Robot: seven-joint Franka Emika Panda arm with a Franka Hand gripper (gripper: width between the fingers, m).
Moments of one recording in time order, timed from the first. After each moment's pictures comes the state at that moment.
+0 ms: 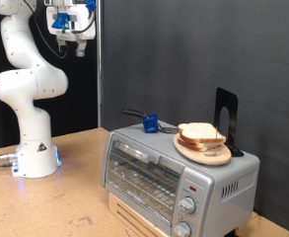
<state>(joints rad) -0.04 -0.77 0.02 -2.35 0.03 1.58 2.32</state>
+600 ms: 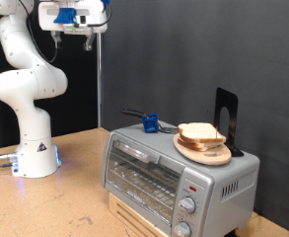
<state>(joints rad) 0.03 -0.76 0.00 -2.30 -0.05 1.56 1.82</state>
